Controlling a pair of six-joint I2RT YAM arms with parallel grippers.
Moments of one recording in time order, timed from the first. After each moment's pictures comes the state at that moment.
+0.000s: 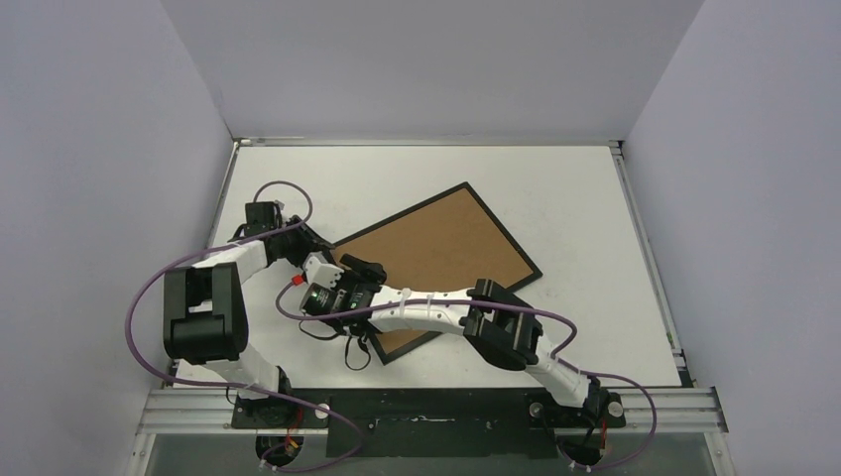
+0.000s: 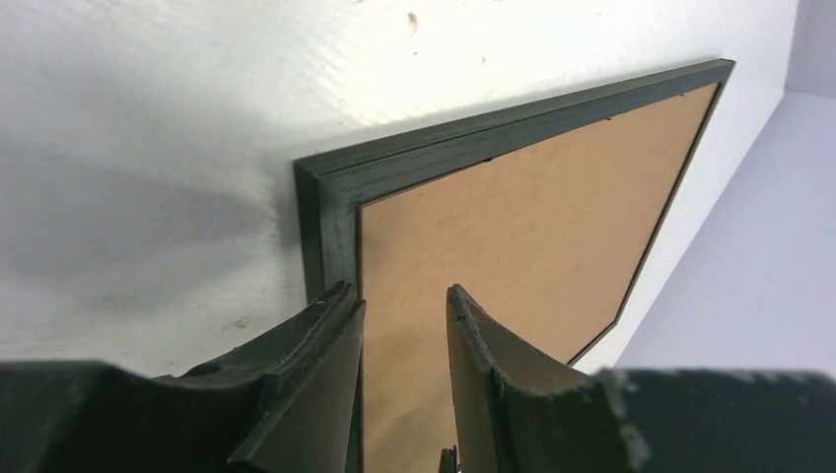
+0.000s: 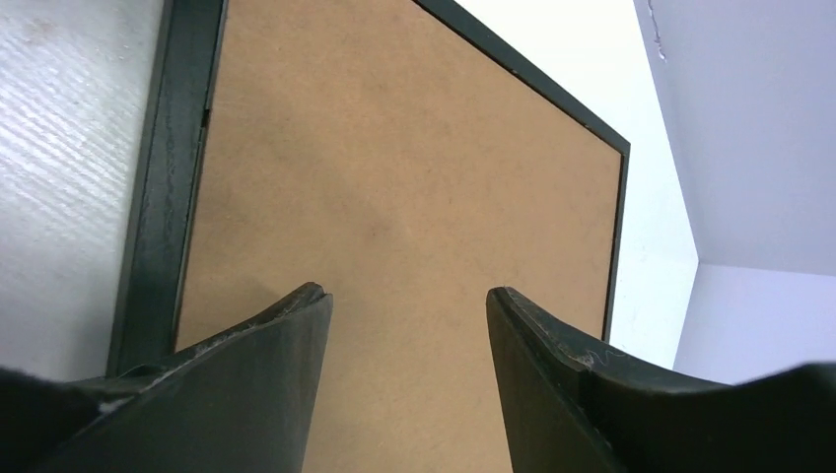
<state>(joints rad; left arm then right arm) 0.09 1.62 0.83 -0.16 0.45 -0.78 1.29 2.24 1.78 -0.55 0.93 -0.04</state>
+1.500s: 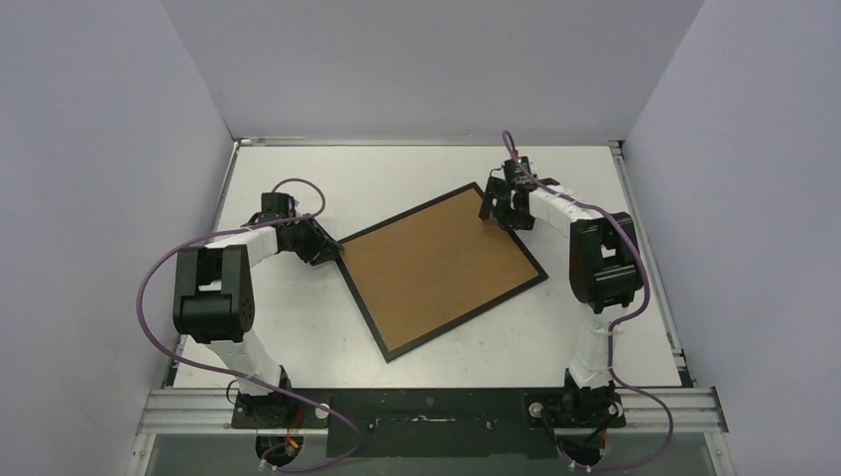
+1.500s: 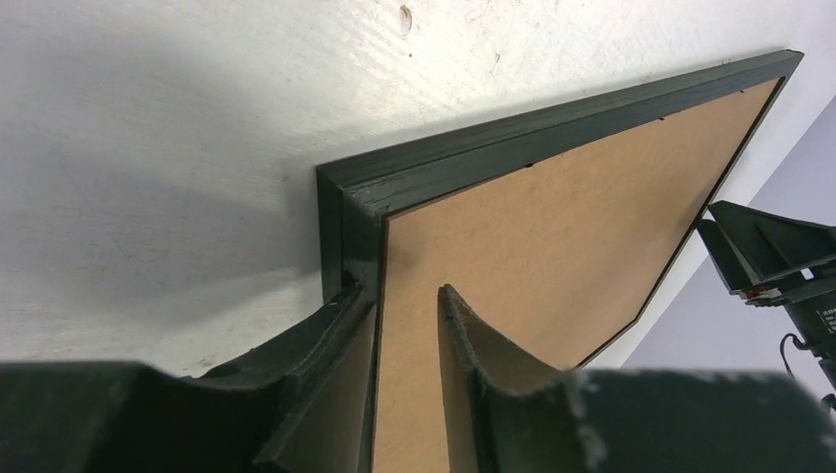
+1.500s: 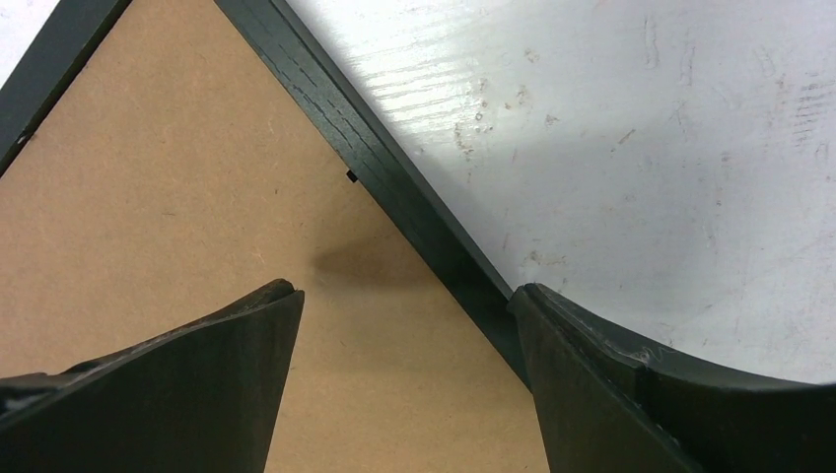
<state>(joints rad) 0.02 1.75 0.96 -0.25 0.43 -0.77 0.26 2.01 1.44 -0.44 0.06 0.46</state>
